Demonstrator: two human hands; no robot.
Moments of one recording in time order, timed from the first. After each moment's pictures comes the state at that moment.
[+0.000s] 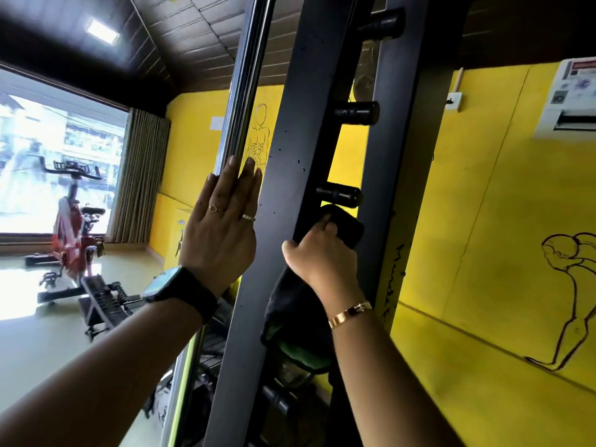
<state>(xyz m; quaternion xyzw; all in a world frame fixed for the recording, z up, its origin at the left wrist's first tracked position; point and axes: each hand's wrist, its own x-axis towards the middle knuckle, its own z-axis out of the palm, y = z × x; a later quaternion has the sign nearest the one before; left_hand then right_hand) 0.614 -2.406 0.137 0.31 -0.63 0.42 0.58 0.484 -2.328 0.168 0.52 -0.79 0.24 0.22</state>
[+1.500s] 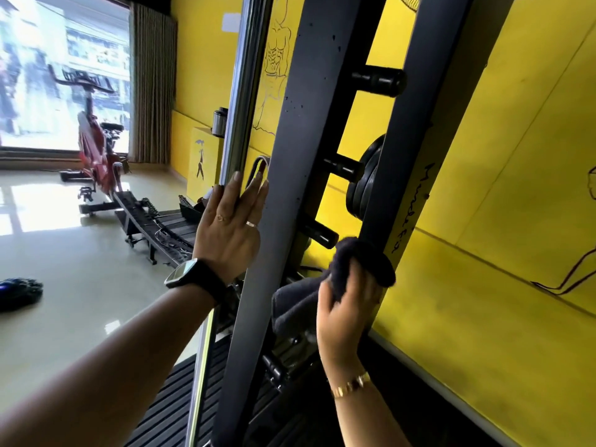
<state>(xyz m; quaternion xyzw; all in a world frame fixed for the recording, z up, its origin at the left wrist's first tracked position) 0.620 -2.407 -0.022 0.35 -0.70 0.37 0.51 0.474 -2.263 -0.064 0.47 -0.60 0.54 0.35</state>
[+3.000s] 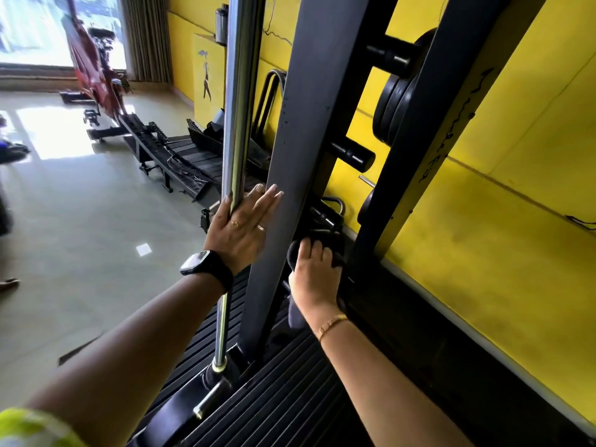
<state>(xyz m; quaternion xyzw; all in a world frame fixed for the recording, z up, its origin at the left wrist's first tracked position) 0.624 -2.401 -0.161 0.34 -0.71 0.46 0.41 0.495 -2.296 -0.171 0.54 -0.82 0.07 0.19</state>
